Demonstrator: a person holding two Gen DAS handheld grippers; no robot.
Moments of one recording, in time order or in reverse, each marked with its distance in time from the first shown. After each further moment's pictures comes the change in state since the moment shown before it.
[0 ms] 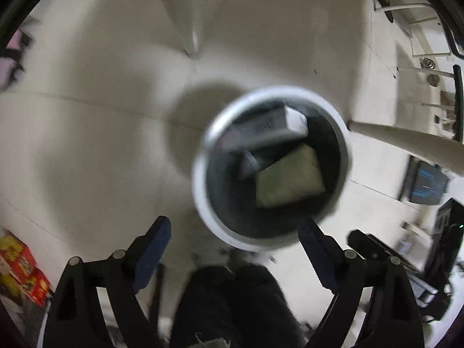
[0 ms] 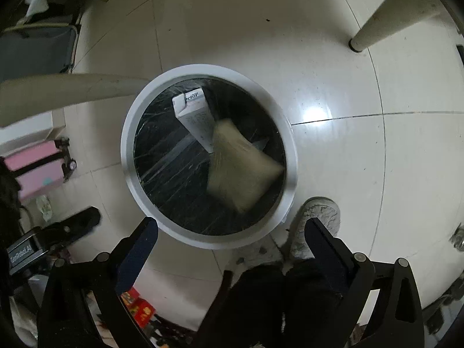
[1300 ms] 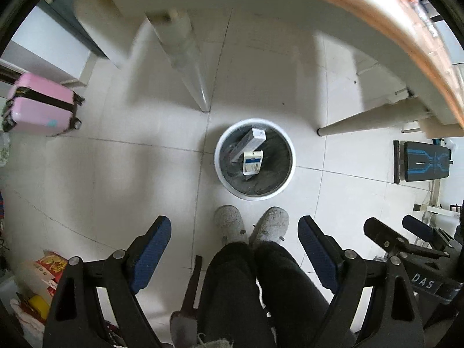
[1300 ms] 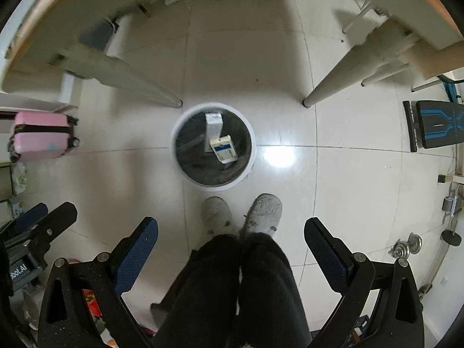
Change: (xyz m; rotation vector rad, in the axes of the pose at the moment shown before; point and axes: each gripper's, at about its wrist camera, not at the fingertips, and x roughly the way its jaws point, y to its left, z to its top) left arm -0.278 -0.053 -0.147 0.143 -0.224 0.103; right arm -0.290 0.090 -0.148 -0.155 -0.191 -0.191
